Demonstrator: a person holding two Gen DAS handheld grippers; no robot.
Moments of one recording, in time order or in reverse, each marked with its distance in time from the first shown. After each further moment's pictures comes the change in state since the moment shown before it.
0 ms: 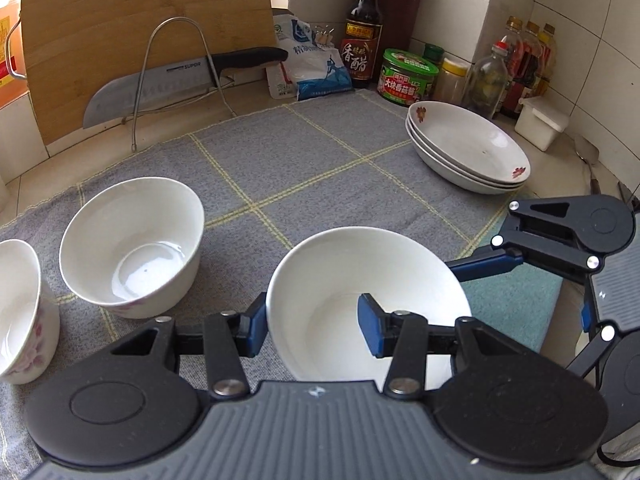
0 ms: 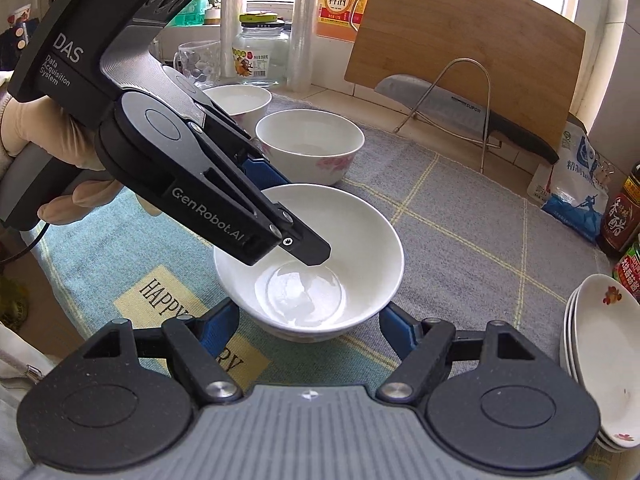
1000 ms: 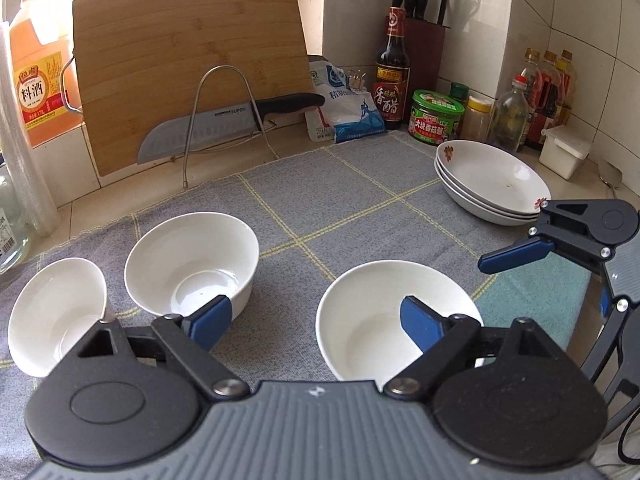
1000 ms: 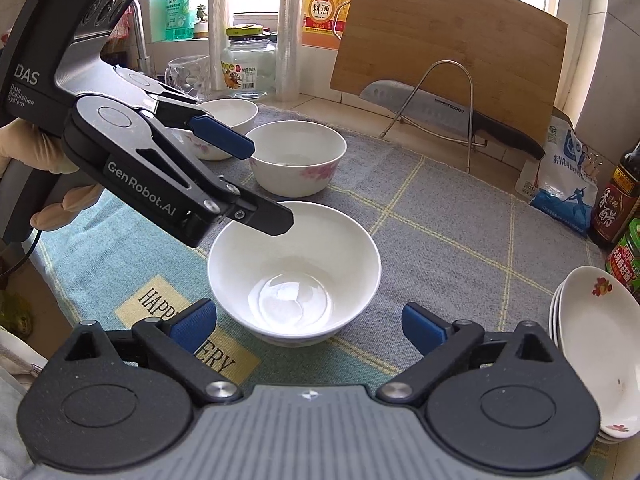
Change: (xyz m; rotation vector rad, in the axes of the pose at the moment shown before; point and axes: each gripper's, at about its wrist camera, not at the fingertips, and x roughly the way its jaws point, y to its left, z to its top) left arm -0.035 0.004 -0.006 -0.002 -0.128 0.130; right arm -0.014 -0.013 0.002 0.044 -0.026 0.001
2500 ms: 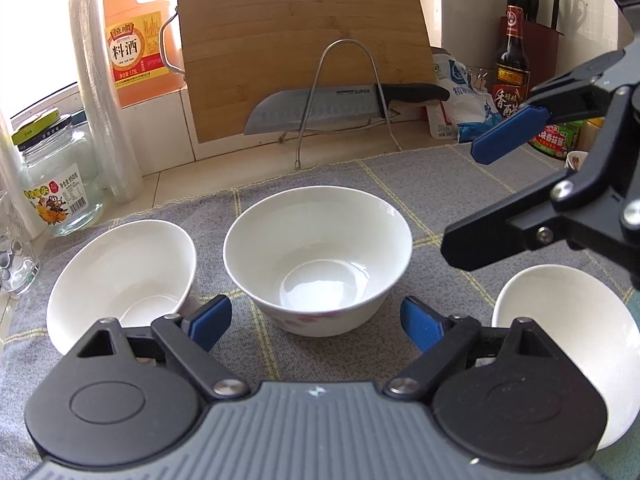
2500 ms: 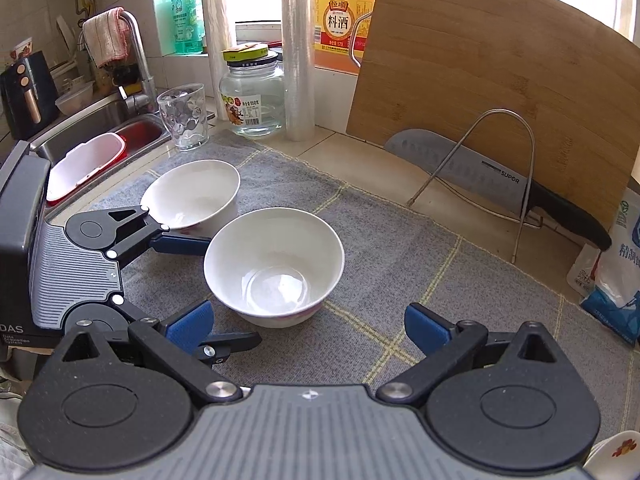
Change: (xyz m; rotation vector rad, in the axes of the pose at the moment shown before) left arm 0.044 0.048 -0.015 -0.113 -0.033 0.267; right arm 0.091 -0.044 0.119 -0.041 0.031 0.149
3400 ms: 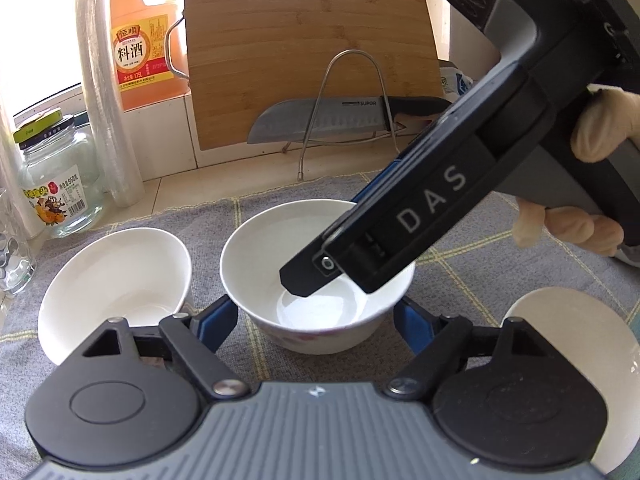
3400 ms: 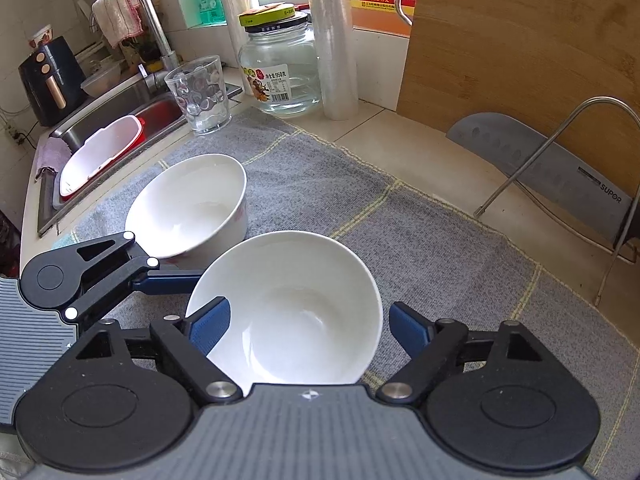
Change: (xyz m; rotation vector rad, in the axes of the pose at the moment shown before) left arm 0.004 -0.001 0.004 -0.031 -0.034 -0.001; right arm 0.082 -0.012 0.041 -0.017 0.105 0.167
